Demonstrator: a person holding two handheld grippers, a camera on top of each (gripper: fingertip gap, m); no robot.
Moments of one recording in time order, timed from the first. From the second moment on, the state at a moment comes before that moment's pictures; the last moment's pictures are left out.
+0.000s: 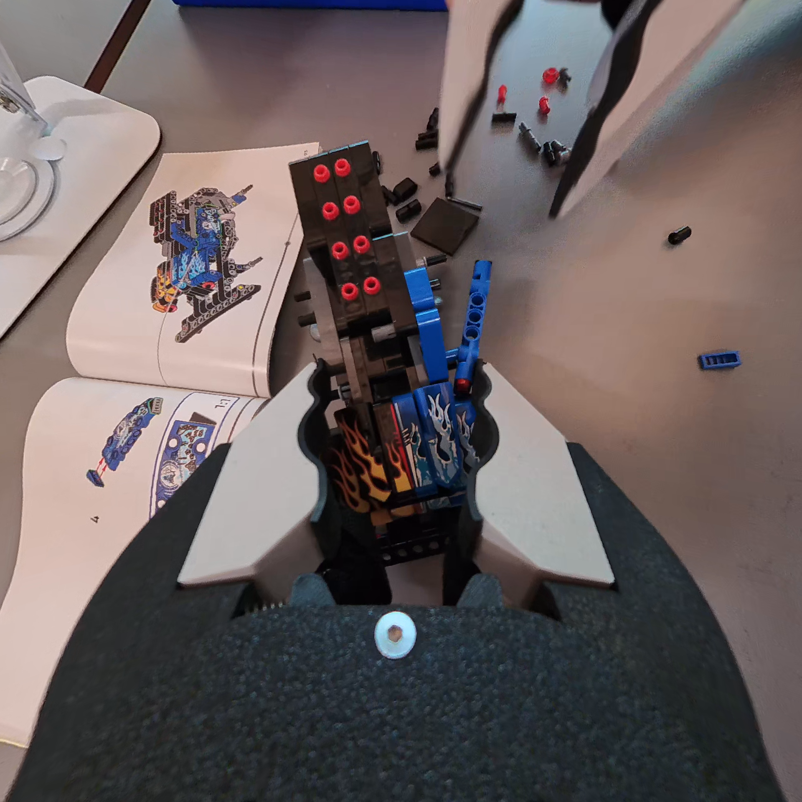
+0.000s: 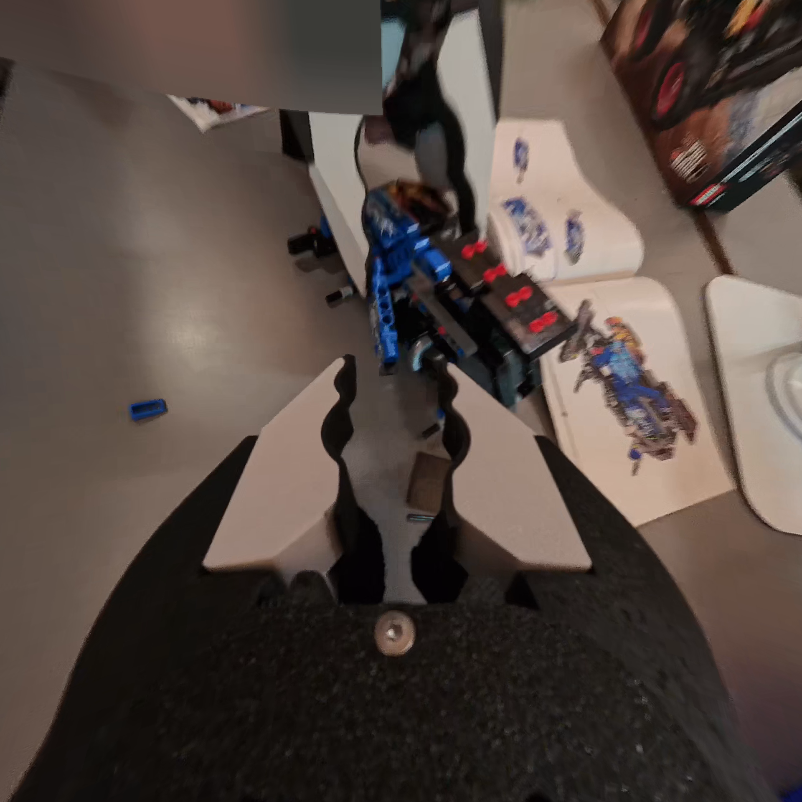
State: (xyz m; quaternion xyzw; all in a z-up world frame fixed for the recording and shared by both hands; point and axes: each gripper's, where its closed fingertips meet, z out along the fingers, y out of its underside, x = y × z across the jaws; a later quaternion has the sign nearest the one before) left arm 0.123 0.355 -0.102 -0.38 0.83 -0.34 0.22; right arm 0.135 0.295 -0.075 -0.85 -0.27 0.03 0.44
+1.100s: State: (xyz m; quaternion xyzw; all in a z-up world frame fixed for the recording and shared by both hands) left arm 0.123 0.351 -0.100 -0.39 0.82 -0.35 0.22; right arm 0.161 0.346 -0.098 -0.87 -0.35 0.03 0.35
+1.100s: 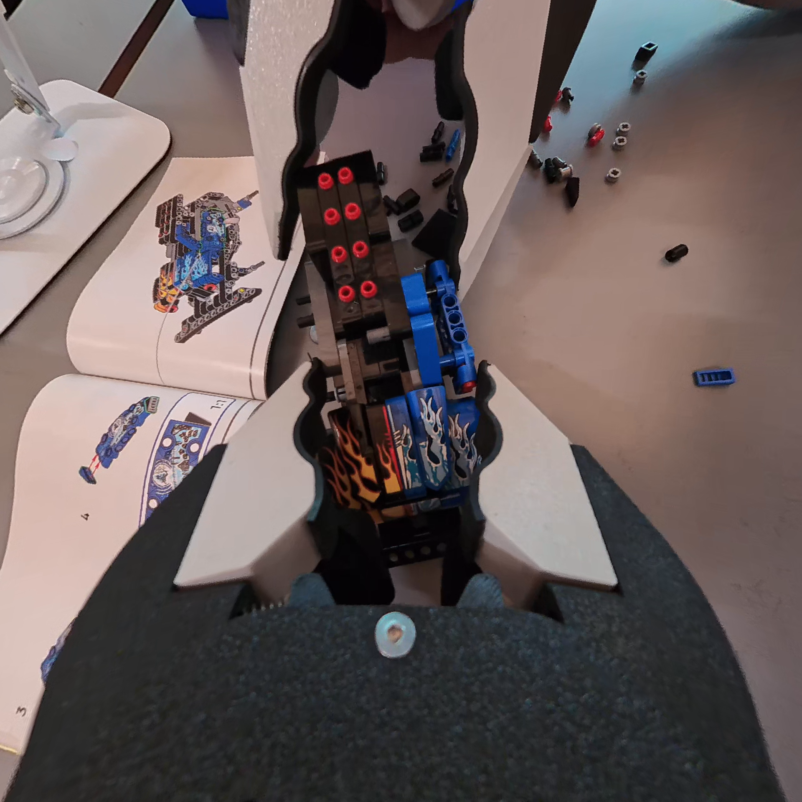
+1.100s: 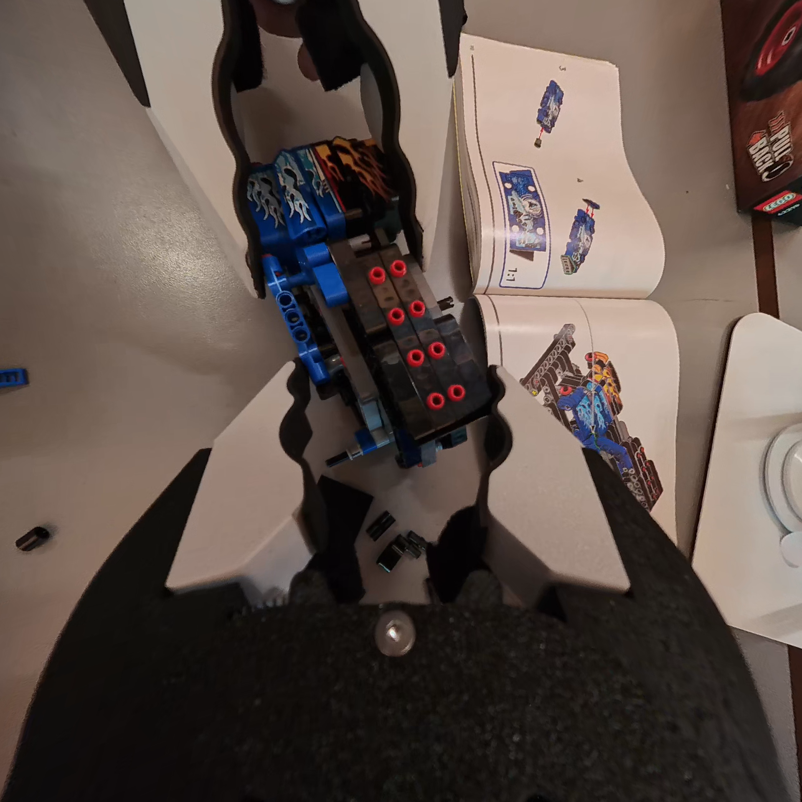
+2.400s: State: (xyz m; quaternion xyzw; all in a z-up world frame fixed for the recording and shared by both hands) left arm 0.125 0.346 -0.099 -0.39 0.82 -0.36 0.21; right arm 0.138 0.345 -0.102 -0.80 -0.55 0.02 0.23
